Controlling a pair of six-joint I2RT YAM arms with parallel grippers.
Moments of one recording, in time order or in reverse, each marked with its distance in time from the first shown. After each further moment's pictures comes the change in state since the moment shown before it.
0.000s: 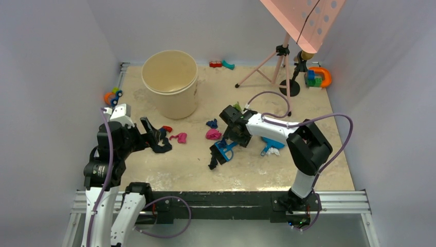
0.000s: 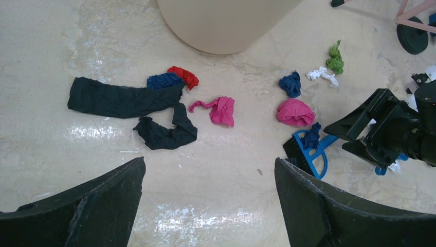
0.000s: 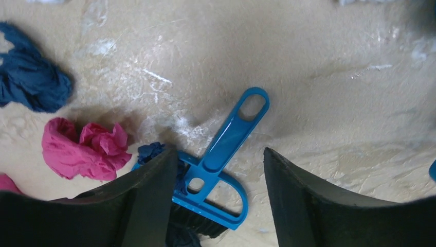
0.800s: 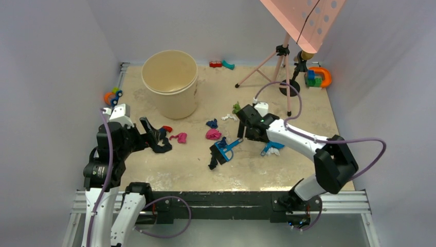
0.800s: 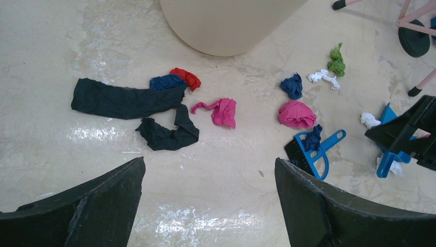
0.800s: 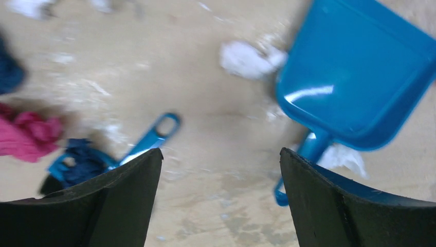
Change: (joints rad) left arm 0.000 -0.006 0.001 0.000 -0.013 0.000; right arm -0.102 -0.309 -0.233 0.027 0.111 -0.359
